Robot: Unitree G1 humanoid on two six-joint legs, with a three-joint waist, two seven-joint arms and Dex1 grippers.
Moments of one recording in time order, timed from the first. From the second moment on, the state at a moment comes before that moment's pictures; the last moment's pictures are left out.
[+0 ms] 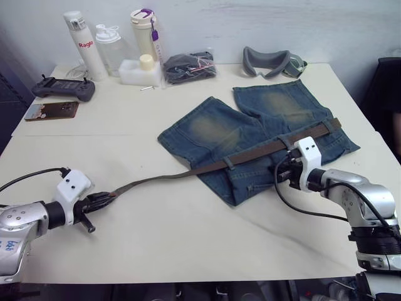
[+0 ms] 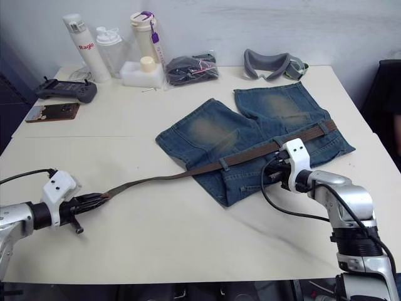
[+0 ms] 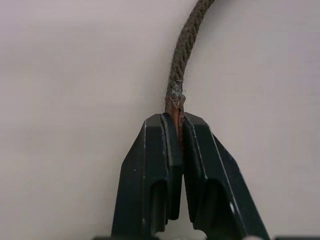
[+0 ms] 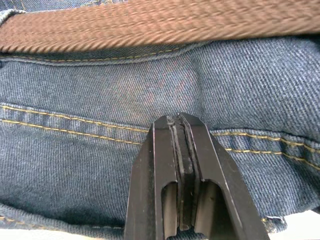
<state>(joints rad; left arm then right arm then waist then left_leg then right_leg) 0.14 0.86 0.38 -0.24 -0.30 0.58 -0.86 -0.42 -0.66 -0.09 -0.04 0.44 0.93 0.61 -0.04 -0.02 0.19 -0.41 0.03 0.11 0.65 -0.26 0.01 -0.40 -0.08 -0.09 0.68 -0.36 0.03</state>
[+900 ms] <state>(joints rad) -0.86 0.39 -0.26 0.03 -0.47 0.80 -0.99 -0.13 -1.00 -0.38 -0.53 0.75 1.19 0.78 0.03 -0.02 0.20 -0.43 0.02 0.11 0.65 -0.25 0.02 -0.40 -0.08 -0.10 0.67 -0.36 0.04</state>
